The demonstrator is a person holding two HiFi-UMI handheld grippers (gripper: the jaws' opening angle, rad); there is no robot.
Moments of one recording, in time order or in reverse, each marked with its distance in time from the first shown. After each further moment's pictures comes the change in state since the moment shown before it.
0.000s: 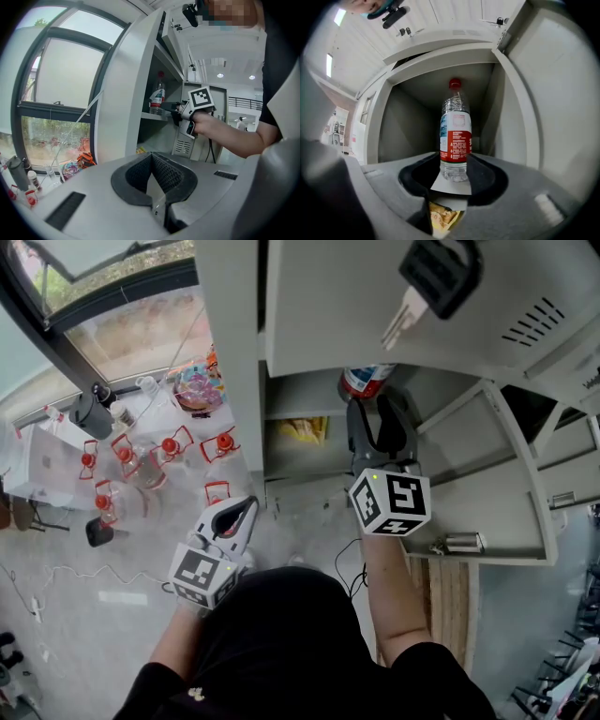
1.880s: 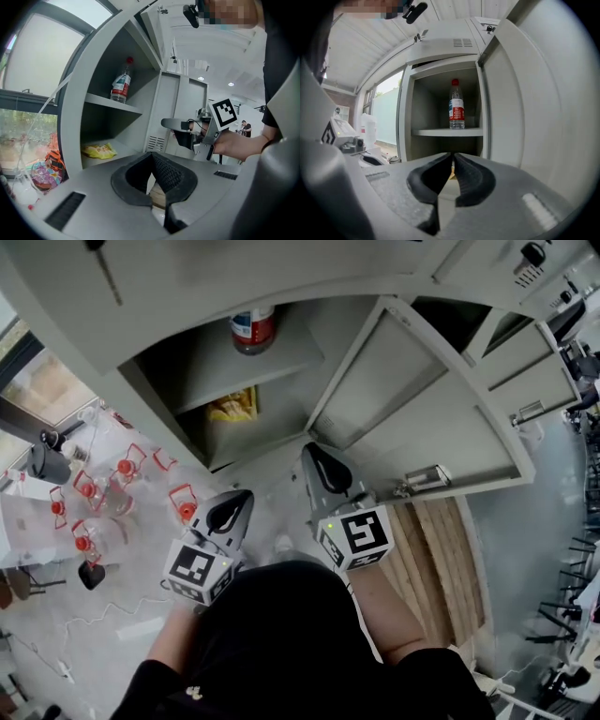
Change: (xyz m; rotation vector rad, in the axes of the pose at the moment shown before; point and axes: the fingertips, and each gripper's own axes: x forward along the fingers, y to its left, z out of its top) left arm 0.049 -0.082 -0.007 0.011 0.049 -0.288; right arm -0.125 0.008 -0.074 0.021 0.199 -0.001
